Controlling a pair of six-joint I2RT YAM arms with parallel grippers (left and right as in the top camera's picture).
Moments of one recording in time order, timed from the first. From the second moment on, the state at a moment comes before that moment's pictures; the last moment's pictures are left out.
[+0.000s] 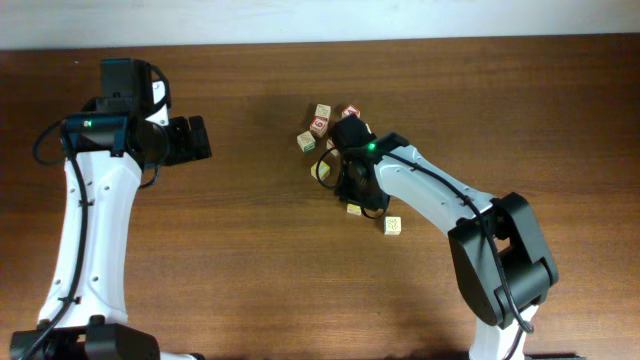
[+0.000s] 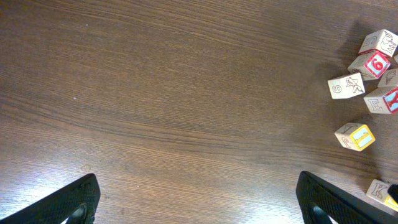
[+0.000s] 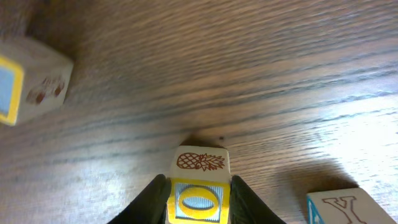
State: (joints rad) left arm 0.04 1.60 1.57 -1.10 -0.01 -0.16; right arm 0.52 1.99 1.40 -0.83 -0.01 0.80
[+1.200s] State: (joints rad) left arm 0.04 1.60 1.57 -1.10 -0.01 -0.16; right arm 0.56 2.18 1.61 -0.70 -0.06 0.69
